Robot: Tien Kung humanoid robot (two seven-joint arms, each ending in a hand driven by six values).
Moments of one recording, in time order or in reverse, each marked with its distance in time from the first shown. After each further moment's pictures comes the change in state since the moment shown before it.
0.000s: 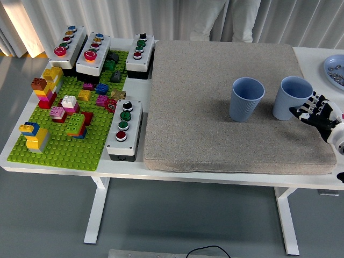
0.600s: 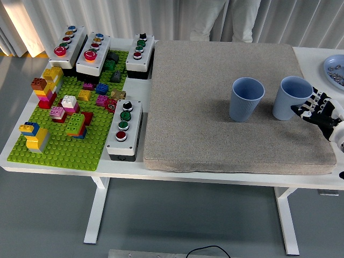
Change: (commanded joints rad) left arm 0.000 -0.001 -0.010 0.000 0.010 0.000 0.001; right arm -0.001 -0.007 -0.002 0.005 0.024 0.002 0.009
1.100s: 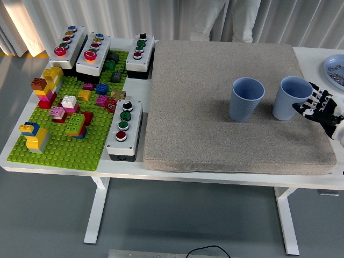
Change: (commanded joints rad) left arm 0.003 0.000 -0.007 0.000 0.008 0.000 0.001; right arm -0.002 -0.016 0.029 0.036 -0.015 0.028 -0.027
